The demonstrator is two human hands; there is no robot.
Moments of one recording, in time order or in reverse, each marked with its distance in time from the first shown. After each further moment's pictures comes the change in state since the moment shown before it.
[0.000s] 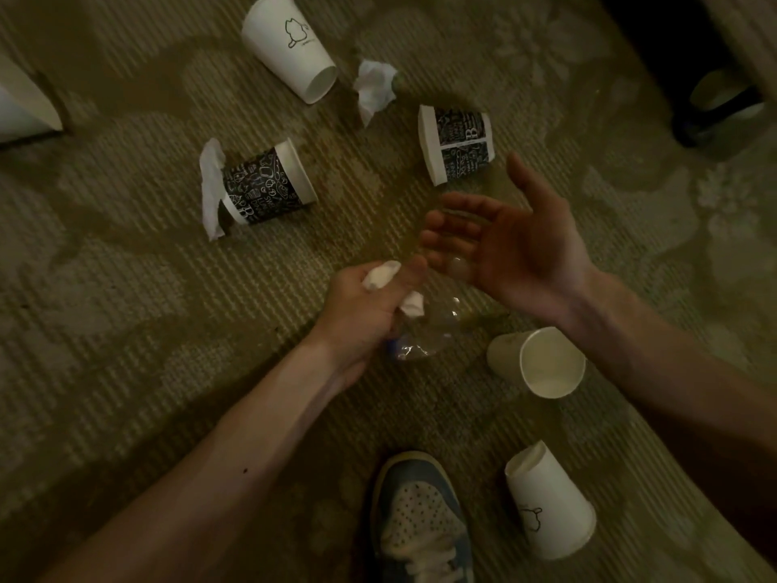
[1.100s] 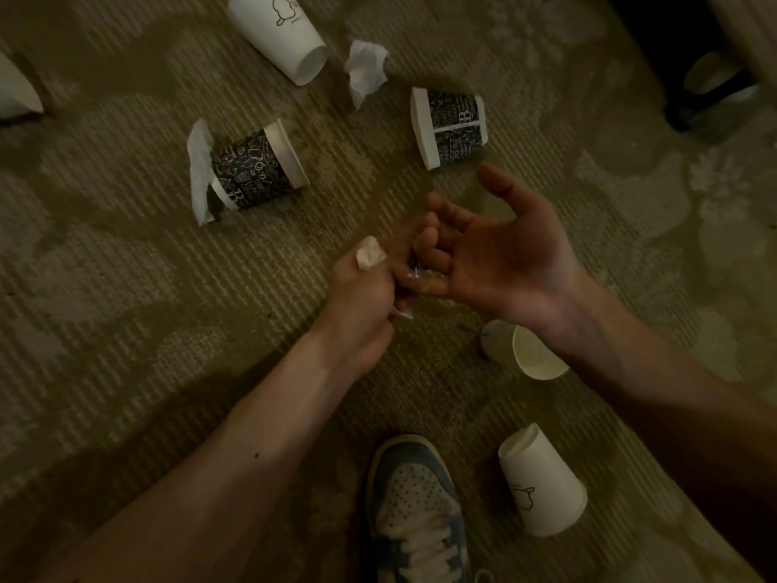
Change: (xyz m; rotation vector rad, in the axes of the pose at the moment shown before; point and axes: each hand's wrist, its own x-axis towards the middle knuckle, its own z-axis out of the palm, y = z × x) left_hand 0.001 -0.002 0.017 -0.243 0.116 -0.017; right_hand -0.015 0.016 0.010 0.255 -0.098 0.170
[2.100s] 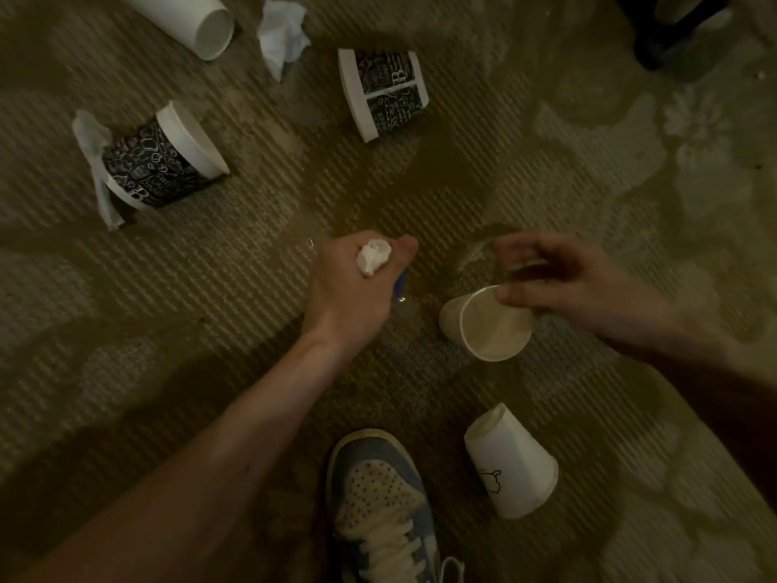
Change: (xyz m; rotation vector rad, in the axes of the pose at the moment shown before) left_hand 0.015 -0.038 0.023 0.883 -0.003 0.406; right_hand -0.093 -0.028 -0.104 -1.233 0.480 -0.217
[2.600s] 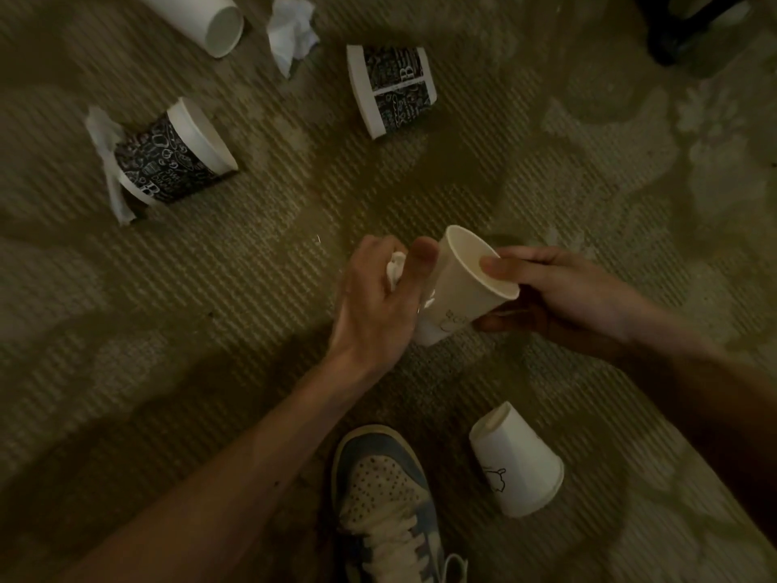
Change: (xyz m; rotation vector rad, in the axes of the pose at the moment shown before) left_hand -0.022 0.009 0.010 -0.043 -0.025 0.061; right_hand 0.011 -0.008 0.024 0.607 -0.197 0.149
